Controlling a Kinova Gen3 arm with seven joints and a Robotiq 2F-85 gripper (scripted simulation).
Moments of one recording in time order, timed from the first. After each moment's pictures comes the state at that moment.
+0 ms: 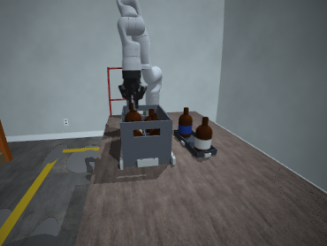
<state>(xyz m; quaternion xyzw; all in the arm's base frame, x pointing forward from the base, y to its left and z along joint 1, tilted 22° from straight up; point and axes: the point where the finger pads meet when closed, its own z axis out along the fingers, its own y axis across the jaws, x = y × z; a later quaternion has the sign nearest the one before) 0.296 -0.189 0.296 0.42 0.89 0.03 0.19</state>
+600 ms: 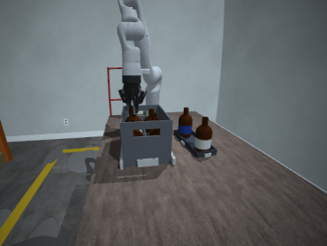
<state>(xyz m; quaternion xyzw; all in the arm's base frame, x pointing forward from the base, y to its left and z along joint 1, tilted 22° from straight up) 0.302 -0.191 0.278 0.42 0.89 0.03 0.19</state>
